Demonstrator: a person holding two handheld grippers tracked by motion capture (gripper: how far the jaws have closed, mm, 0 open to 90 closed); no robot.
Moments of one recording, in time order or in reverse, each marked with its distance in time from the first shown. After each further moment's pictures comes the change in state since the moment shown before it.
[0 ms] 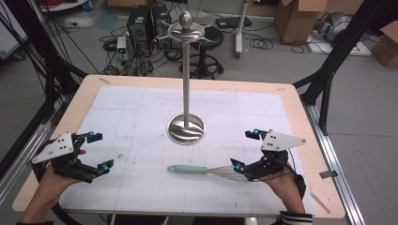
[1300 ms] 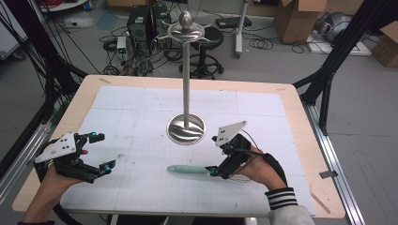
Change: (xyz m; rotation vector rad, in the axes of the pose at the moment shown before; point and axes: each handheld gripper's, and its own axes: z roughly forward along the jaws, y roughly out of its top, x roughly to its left) left arm -0.002 0.001 0.004 0.011 -0.014 0.000; right arm 0.012 0.028 0.087 0.382 0.272 -0.164
